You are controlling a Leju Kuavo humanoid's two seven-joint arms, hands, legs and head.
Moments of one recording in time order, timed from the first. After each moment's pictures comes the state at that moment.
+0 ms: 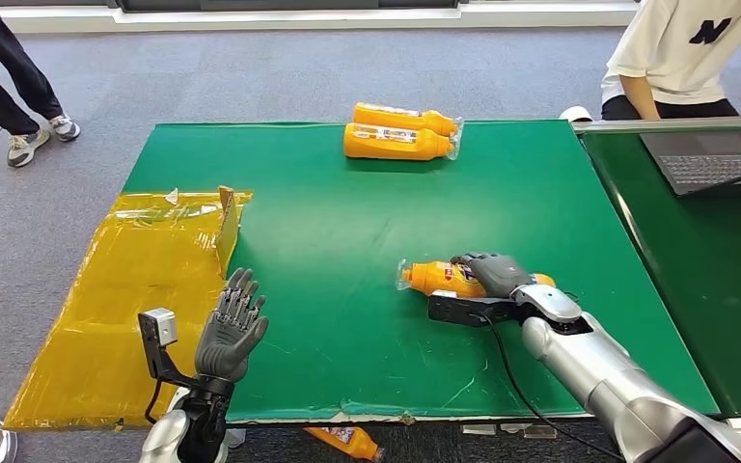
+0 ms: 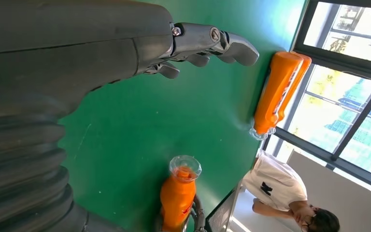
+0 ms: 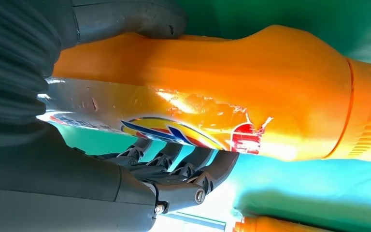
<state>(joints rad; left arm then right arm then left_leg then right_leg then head) -0.03 -0.15 -0.02 -1.20 0.41 -0.24 -0.29 -0.69 -0.22 0.81 -0.67 0.76 0.09 -0.15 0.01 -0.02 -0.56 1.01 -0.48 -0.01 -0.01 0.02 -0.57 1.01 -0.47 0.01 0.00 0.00</state>
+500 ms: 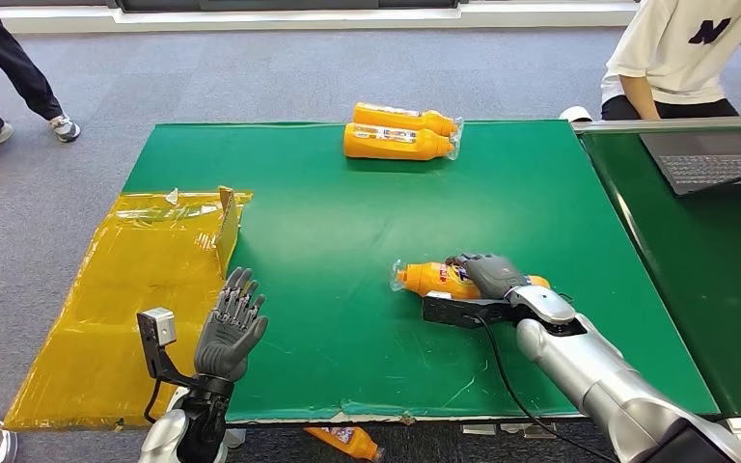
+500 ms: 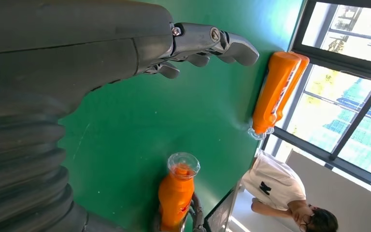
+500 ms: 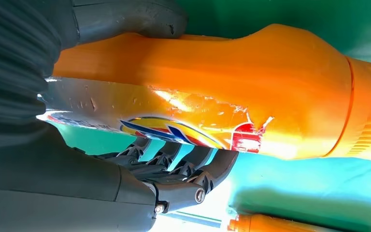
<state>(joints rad) -0.03 -0.15 -0.02 -1.21 0.40 -0.24 -0.29 -0.69 -0.21 0.81 -0.67 0.76 0.08 -0.14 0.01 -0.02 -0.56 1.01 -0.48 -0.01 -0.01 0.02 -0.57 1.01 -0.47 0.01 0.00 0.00</state>
